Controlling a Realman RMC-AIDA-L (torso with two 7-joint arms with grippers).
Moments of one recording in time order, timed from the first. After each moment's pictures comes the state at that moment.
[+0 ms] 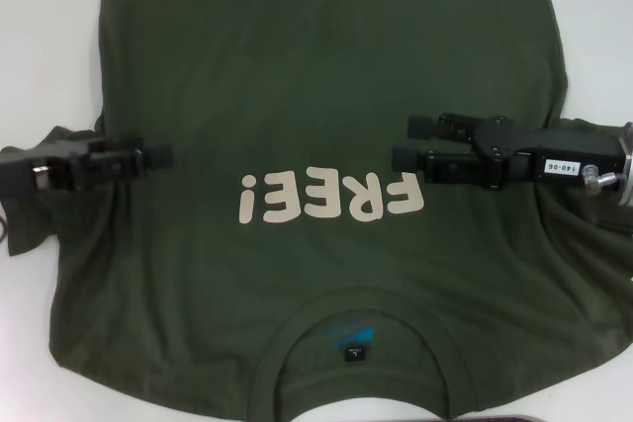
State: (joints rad) left arm -0.42 -2.00 -2.51 -0.60 -1.12 1.64 -1.79; right arm 0.47 2.08 -0.65 -0.48 -1.96 -1.65 1.53
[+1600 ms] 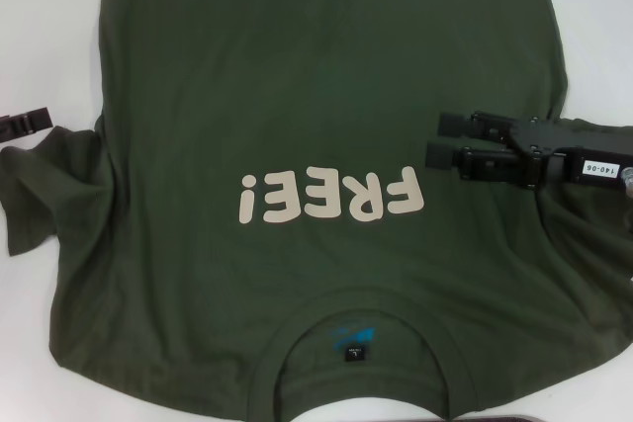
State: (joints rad) left arm -0.38 -1.93 -2.57 -0.61 -1.08 1.34 -1.88; right arm 0.44 2.05 -0.61 -0.49 -1.96 -1.71 1.54
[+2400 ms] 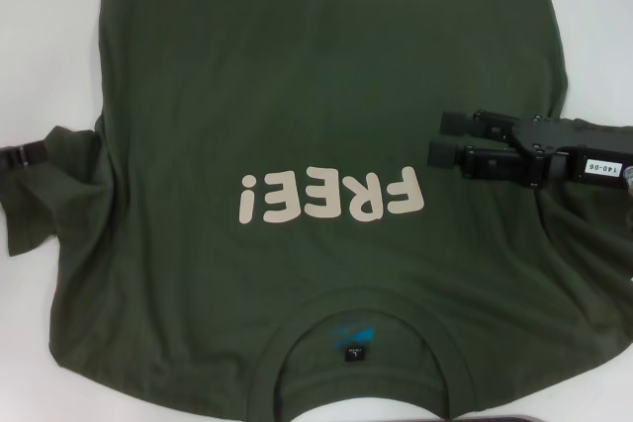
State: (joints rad) left arm -0.36 -1.93 -2.57 -0.61 -1.02 1.34 -1.90; right arm 0.44 2.05 -0.61 -0.49 -1.96 -1.71 1.54
